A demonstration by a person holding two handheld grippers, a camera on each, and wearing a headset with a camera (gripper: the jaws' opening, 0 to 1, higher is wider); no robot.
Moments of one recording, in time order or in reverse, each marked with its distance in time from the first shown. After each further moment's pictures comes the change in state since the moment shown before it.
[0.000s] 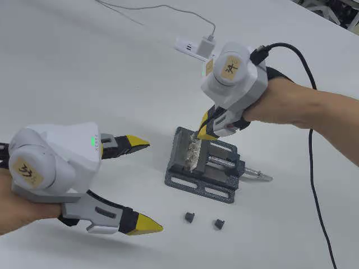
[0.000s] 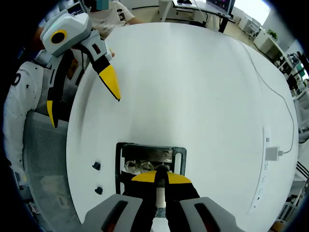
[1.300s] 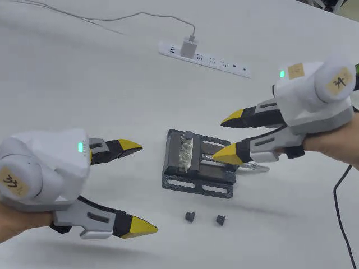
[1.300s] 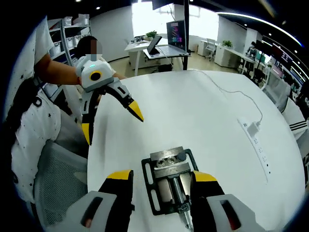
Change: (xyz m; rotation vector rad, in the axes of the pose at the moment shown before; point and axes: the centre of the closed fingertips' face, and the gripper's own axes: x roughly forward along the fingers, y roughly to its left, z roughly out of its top) left arm -0.003 -0.004 0.008 0.072 0.074 -0.030; right arm -0.071 0.065 -0.025 0.282 -0.498 -0.110
